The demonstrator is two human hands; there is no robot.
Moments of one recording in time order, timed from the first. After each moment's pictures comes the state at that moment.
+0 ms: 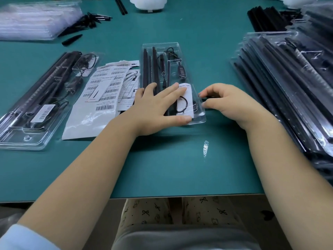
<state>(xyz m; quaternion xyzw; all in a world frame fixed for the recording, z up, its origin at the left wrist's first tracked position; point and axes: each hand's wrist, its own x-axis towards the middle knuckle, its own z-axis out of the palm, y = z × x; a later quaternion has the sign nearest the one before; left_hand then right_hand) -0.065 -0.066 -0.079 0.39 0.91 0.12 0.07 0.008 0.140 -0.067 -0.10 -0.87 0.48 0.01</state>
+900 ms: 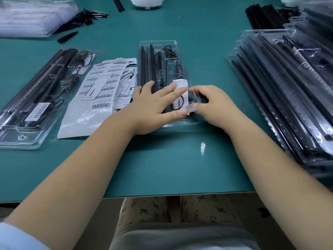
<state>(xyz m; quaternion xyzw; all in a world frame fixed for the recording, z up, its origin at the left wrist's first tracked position) -0.063 -0.067 -0.077 0.41 0.90 0.11 0.07 0.003 0.119 -0.078 -0.08 -0.93 0.36 0.08</state>
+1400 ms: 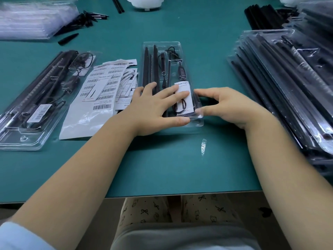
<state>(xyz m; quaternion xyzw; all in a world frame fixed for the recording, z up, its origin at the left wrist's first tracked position) -0.062 -0.066 -0.076 0.42 0.90 0.08 0.05 0.014 0.143 -0.065 -0.03 -0.88 0.47 -0.04</state>
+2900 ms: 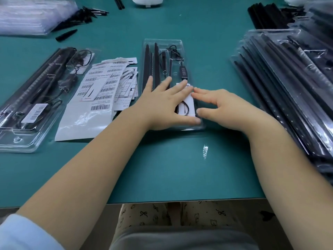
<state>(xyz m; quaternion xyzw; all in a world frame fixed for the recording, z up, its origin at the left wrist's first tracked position) -0.073 -0.038 -0.079 0.43 0.90 0.03 0.04 0.015 0.133 -0.059 -0.02 -0.95 0.30 -0.04</state>
